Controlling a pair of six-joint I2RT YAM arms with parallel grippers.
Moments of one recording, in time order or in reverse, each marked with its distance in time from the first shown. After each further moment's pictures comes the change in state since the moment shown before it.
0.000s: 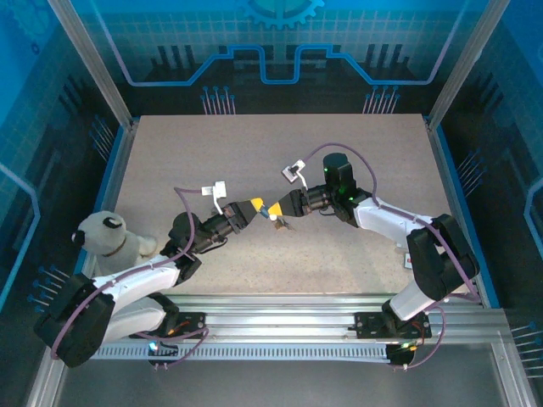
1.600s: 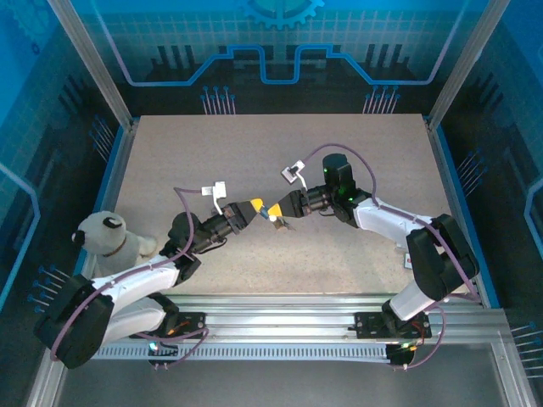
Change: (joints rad) left arm 0.005 -0.006 0.000 -0.011 0.015 0.000; right arm 0.003 0.000 -0.002 0.005 -0.005 0.000
